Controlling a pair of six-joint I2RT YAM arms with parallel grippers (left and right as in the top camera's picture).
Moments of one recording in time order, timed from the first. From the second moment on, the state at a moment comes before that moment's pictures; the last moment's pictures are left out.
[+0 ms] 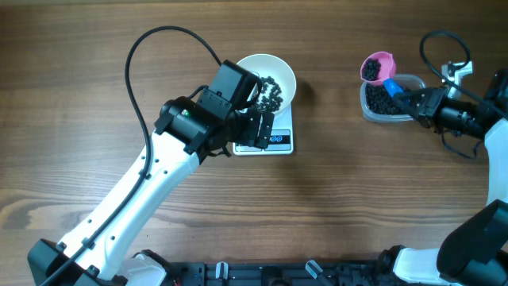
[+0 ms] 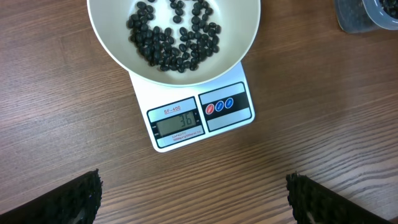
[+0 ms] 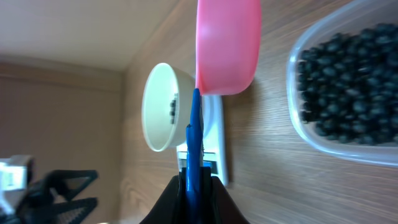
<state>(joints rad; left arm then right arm) -0.59 1.48 1.39 -0.99 -0.02 -0.30 -0.48 1.58 1.18 -0.86 -1.06 0.03</state>
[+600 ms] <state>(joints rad) -0.59 1.48 1.39 -0.99 -0.02 -0.30 -0.13 1.58 1.18 -0.65 -1.18 0.11</state>
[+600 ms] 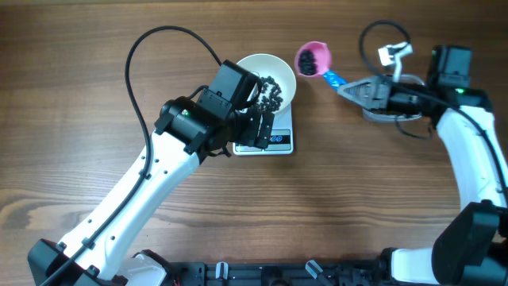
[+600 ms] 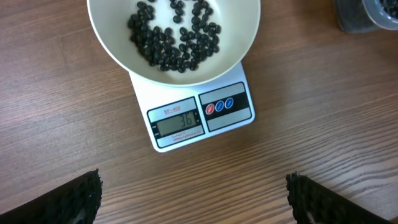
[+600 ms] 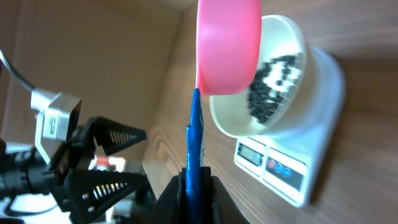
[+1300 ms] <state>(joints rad) -0.59 1.48 1.39 -0.99 -0.02 -0.30 0.26 1.50 1.18 -0.51 -0.56 -0.09</state>
